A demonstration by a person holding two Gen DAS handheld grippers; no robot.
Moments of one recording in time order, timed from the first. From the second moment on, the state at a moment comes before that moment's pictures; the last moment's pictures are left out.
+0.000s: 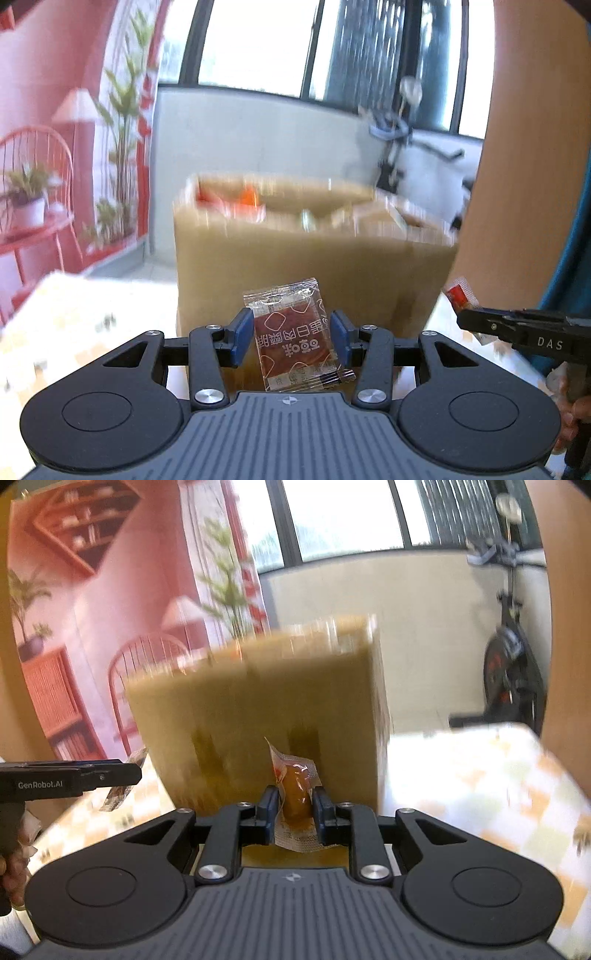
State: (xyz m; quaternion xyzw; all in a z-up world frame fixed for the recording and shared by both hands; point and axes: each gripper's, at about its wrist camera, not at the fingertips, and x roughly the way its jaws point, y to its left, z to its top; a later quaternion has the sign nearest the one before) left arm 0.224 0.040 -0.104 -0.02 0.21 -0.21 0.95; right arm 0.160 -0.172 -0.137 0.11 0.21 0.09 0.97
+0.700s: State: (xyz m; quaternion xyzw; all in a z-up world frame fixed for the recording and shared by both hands) left arm 0.340 0.019 -0.053 -0.02 0.19 -0.20 0.96; right arm 0.298 -0.136 -0.060 0.10 0.17 0.11 0.97
